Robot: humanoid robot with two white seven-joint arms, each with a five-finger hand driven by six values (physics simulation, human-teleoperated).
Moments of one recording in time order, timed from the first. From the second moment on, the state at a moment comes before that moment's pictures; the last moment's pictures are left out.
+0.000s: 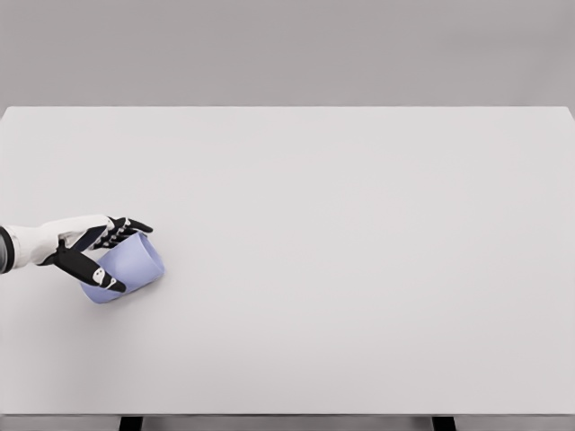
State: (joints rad) left arm -1.20 1.23 -1.73 -1.78 0.90 0.17 -0.17; right arm 0.01 0.00 -0.10 0.05 -0.05 -0.07 0.10
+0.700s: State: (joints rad) left arm -1.21 1.23 -1.73 -1.78 0.94 0.17 -0.17; right arm 0.01 0.00 -0.10 0.05 -0.05 -0.07 0.10
